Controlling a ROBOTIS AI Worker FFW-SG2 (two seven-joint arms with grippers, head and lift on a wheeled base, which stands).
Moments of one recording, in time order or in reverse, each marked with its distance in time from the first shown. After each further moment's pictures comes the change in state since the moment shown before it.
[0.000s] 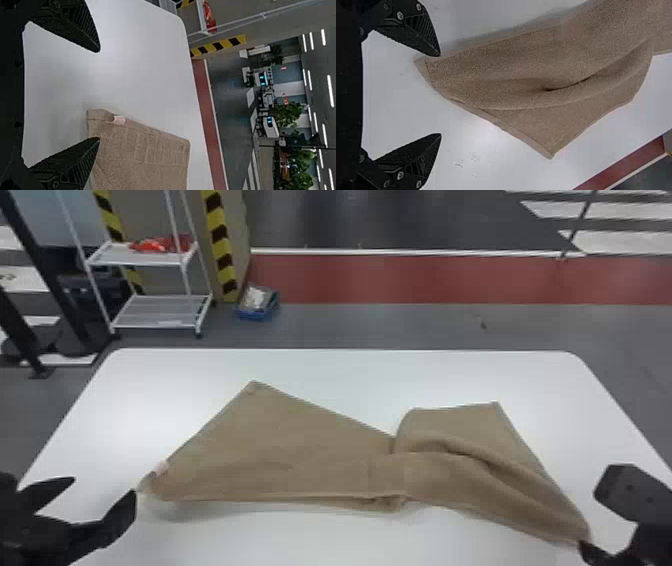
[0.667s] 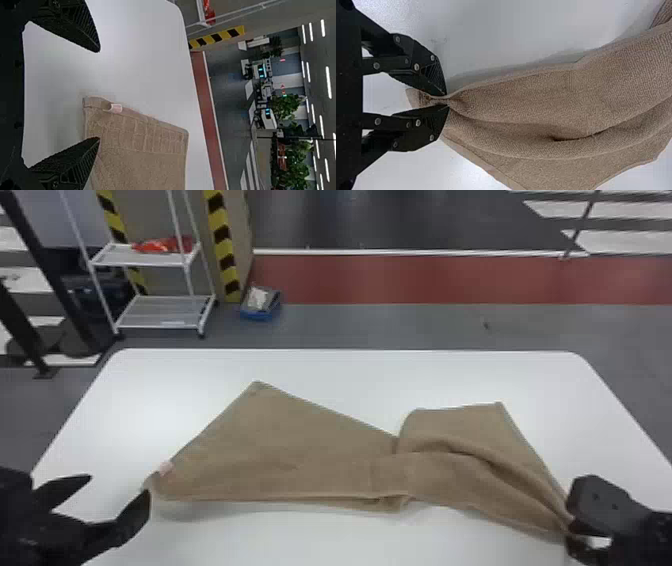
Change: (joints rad) left arm 0.000 0.000 -0.017 -0.001 -0.005 -0.008 -0.030; right arm -0.053 -0.021 0.076 0.099 0.052 -0.024 0.118
